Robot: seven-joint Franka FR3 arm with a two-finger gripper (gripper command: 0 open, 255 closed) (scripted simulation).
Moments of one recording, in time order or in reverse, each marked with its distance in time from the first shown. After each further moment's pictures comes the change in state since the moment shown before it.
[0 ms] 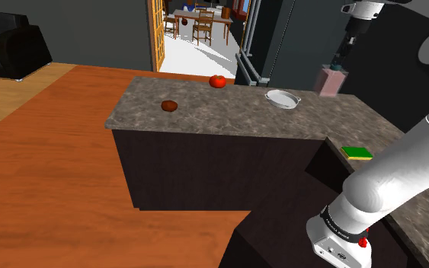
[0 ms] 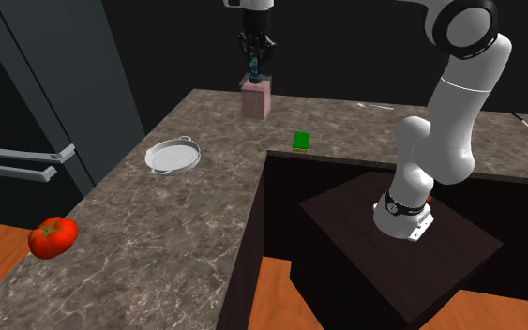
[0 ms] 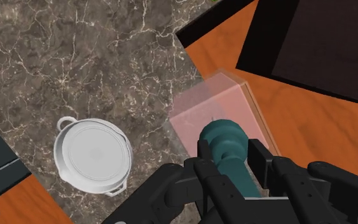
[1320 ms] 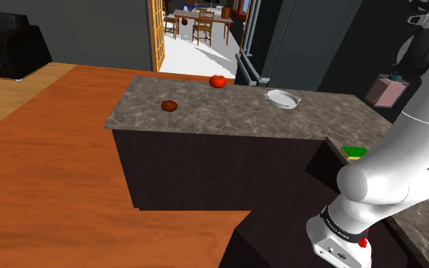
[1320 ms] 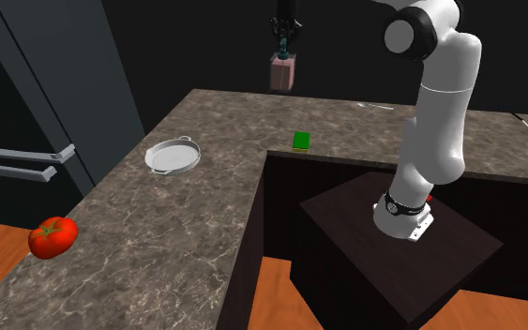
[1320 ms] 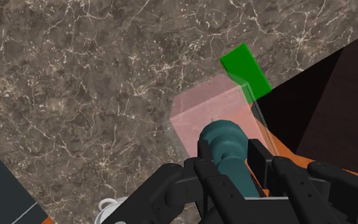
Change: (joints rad) arm -0.304 0.238 -0.289 0.230 0.183 -0.033 -0.572
